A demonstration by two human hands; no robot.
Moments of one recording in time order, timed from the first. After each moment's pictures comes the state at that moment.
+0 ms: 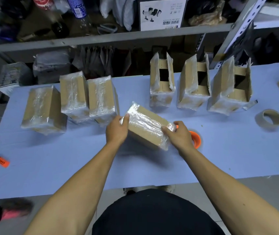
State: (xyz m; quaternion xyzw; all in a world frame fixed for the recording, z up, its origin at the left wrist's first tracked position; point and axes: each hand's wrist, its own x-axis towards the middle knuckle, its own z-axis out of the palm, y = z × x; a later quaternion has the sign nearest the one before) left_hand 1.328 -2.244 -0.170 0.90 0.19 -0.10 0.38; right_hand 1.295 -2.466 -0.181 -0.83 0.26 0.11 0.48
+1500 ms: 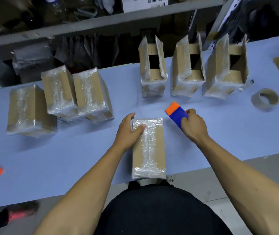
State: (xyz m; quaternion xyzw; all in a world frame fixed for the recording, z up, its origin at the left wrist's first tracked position) left_hand 1.306 -2.277 -0.193 0.85 0.07 -0.22 0.48; right_hand 1.301 -2.528 -0.194 -0.91 0.24 0.13 0.32
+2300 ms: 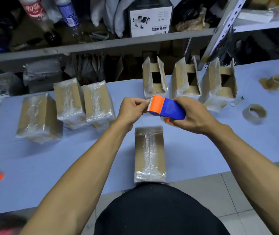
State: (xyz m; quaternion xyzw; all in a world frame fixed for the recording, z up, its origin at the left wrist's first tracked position) left_hand 1.366 -2.294 -0.106 0.76 0.04 -0.13 0.63; right_hand 1.319 -2.520 -0.086 -0.96 -0.14 0.01 0.25
